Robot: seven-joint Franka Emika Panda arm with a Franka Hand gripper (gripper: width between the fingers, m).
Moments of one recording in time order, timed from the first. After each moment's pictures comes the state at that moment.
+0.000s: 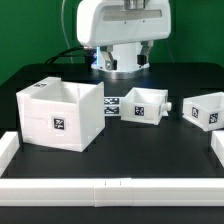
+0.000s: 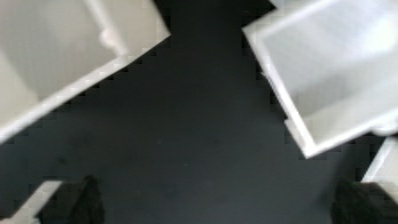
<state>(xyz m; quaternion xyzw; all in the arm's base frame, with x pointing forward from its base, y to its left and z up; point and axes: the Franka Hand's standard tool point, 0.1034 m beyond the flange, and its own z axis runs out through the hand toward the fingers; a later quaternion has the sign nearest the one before) 0.432 -0.004 0.125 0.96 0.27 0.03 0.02</state>
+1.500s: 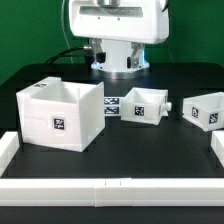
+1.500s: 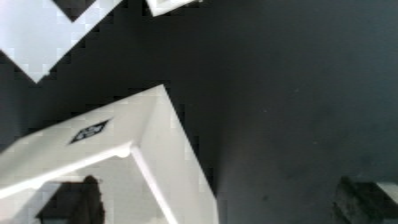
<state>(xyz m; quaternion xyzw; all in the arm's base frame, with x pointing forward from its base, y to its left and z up) 0.445 -0.037 0.132 0.90 -0.44 0.02 -0.02</state>
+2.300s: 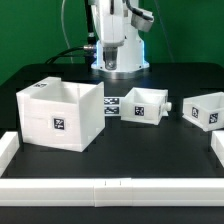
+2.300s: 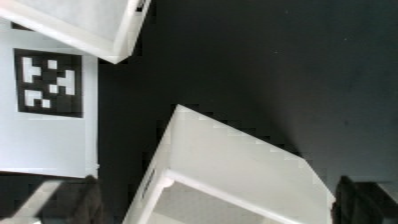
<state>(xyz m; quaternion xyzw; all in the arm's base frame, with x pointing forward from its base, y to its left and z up) 0.443 -0.040 0.130 0.76 -0.65 0.01 -0.02</state>
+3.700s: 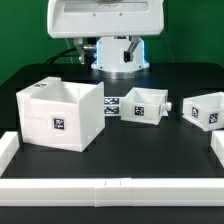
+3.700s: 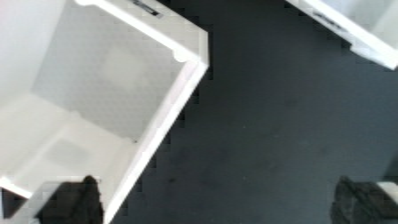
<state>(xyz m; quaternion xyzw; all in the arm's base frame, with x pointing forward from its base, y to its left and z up) 0.449 -0.045 0.140 0.99 0.11 0.06 0.01</state>
